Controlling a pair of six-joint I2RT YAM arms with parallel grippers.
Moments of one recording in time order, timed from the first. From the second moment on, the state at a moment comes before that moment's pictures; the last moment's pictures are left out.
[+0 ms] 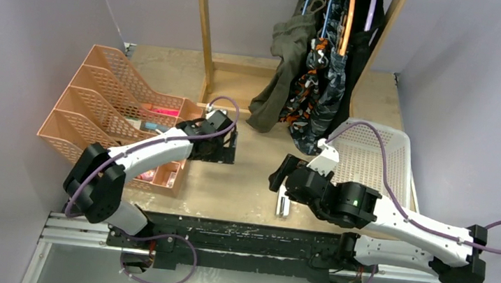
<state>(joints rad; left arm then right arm) -0.68 1.48 1.03 -0.62 -0.22 -0.63 1.24 0.93 0.95 -0.92 0.67 1.27</state>
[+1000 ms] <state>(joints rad) -0.46 1.52 1.02 -0.74 -0.40 -0.58 1.23 0.94 0.97 -0.91 0.69 1.21</state>
